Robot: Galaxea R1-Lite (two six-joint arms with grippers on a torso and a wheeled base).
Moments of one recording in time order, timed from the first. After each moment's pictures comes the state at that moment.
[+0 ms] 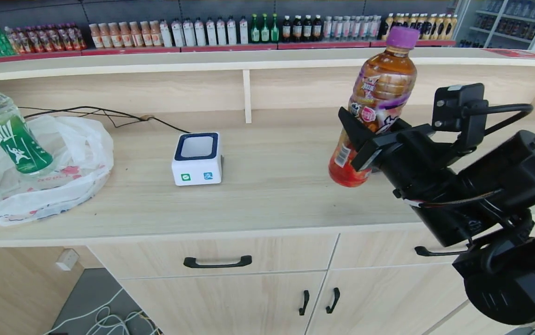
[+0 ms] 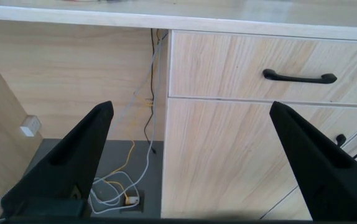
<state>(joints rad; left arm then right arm) 0.00 0.00 0.00 0.00 0.00 0.00 0.60 1.81 -0.73 -1.57 -0.12 -0.12</state>
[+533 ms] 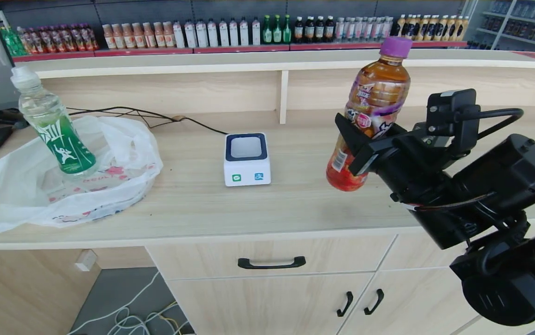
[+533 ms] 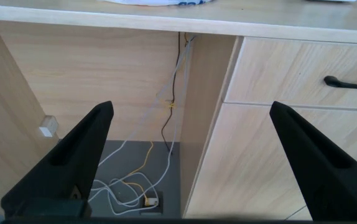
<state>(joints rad) 0.00 0.00 0.00 0.00 0.00 -0.01 0.59 1.82 -0.72 -1.57 -0.11 -0.11</state>
